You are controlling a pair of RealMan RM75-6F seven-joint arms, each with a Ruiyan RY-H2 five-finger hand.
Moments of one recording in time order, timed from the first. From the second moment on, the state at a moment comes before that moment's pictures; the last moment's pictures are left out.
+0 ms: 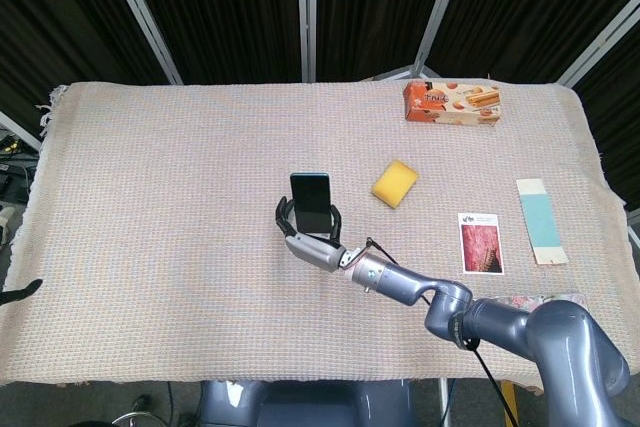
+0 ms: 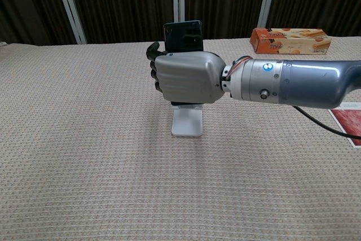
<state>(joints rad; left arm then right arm) -0.12 -1.06 -0.12 -1.64 1.25 1.38 0.05 1.05 -1.70 0.13 -1.08 -1.86 0.86 -1.37</state>
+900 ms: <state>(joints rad) -0.12 -1.07 -0.12 -1.64 1.25 1.38 0.06 1.03 -1.72 0.13 -1.08 -1.81 0.89 -1.41</state>
